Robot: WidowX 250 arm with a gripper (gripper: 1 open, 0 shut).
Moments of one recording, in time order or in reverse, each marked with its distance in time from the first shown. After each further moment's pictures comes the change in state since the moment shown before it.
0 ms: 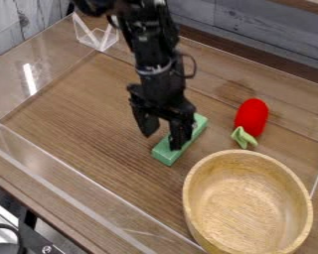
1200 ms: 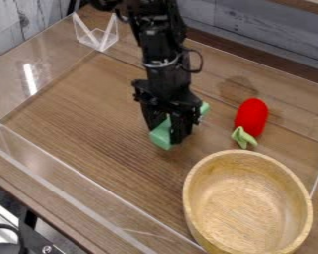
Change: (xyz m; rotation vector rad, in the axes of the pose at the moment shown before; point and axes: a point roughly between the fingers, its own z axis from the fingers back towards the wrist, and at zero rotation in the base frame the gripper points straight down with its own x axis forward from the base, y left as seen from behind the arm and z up) arm 0.004 0.008 0.014 -0.008 0.018 0.057
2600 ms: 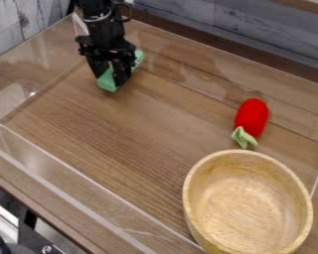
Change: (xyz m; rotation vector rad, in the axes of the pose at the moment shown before) arm 0.042 0.148 0.011 0.093 -0.099 0.193
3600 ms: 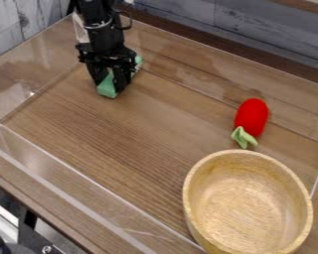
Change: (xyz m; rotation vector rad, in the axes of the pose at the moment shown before) arm -0.004 0.001 -0.009 -0.002 0.029 0.041
